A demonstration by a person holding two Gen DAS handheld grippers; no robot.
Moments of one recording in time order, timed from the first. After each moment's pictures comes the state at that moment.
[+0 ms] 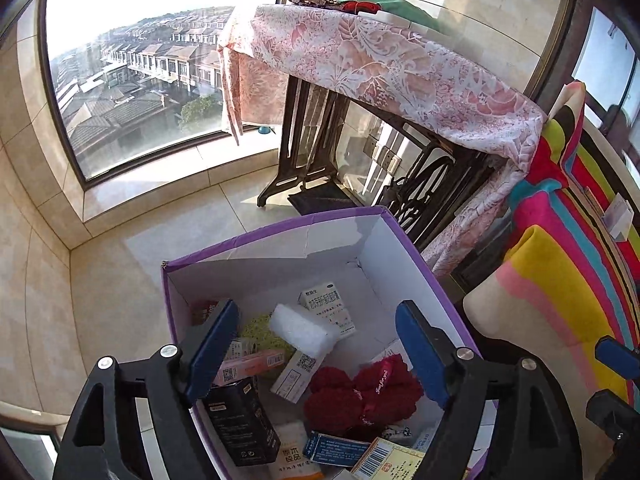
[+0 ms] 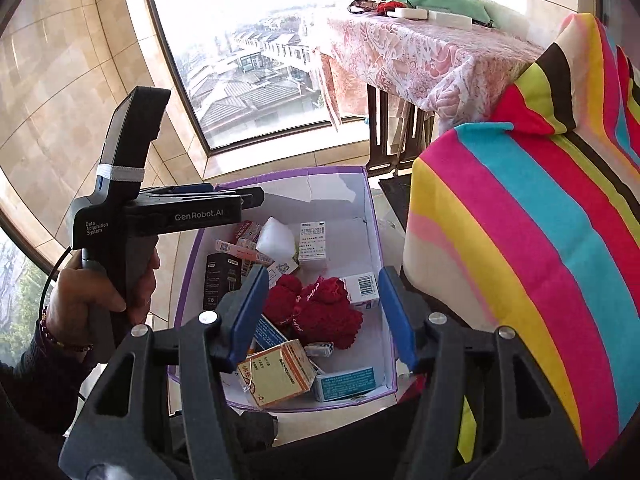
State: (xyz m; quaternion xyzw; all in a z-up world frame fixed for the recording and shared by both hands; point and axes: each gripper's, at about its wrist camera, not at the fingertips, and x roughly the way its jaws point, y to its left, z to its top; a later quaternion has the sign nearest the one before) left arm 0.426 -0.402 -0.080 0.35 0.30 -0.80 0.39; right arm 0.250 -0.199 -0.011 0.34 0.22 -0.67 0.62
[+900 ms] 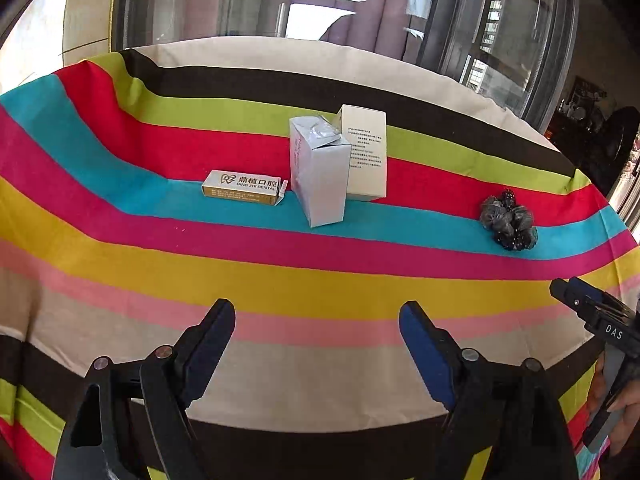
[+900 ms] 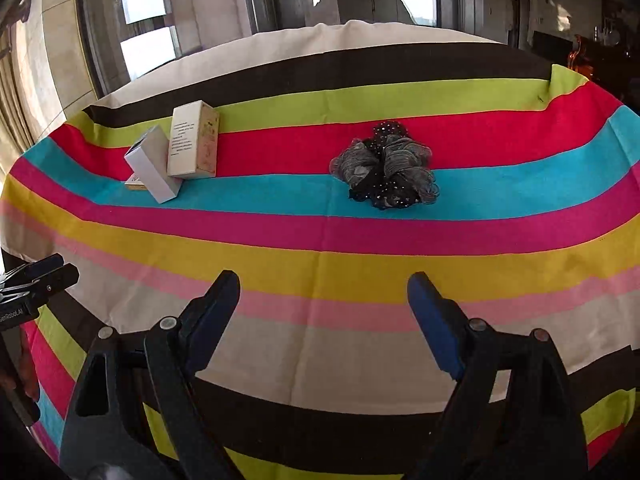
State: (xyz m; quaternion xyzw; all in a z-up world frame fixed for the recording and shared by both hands) left arm -0.091 -0.180 0.007 0.38 0.11 -0.92 0.03; right arm -0.199 0.133 0.040 0.38 0.02 -0.91 0.16
